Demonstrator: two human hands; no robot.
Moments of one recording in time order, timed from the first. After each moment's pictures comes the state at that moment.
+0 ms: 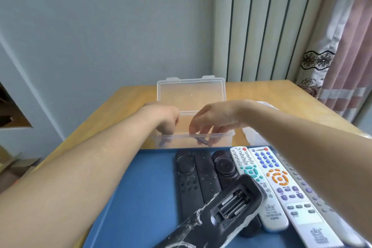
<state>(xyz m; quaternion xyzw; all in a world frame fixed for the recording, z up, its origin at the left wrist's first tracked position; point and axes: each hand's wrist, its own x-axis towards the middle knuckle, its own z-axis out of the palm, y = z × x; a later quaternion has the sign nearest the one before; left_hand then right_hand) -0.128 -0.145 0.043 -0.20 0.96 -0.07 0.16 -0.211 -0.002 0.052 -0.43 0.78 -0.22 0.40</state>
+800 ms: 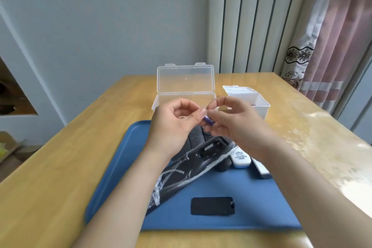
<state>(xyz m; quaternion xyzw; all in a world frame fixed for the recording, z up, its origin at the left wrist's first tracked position) -0.005 -0.006 0.013 -0.12 0.73 0.59 -0.33 -0.094 0.119 0.027 -0.32 0.62 -0.67 0.25</state>
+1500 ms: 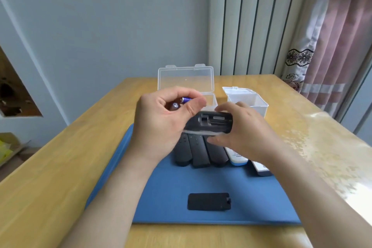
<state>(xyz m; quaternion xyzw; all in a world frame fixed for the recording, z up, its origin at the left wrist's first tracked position) 0.024 0.013 0.041 -0.03 0.76 0.45 -0.46 -0.099 0.141 0.016 -0.43 0.85 -0.30 -0.08</state>
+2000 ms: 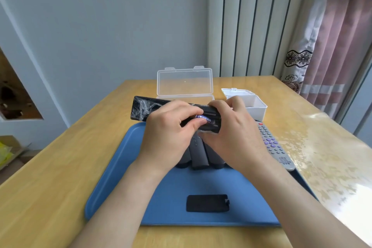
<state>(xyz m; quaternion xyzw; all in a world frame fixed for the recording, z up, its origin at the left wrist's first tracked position) 0.009 0.006 0.012 -0.04 0.84 0.22 -0.50 -0.084 0.123 0.002 -0.40 0.83 -0.33 -0.22</state>
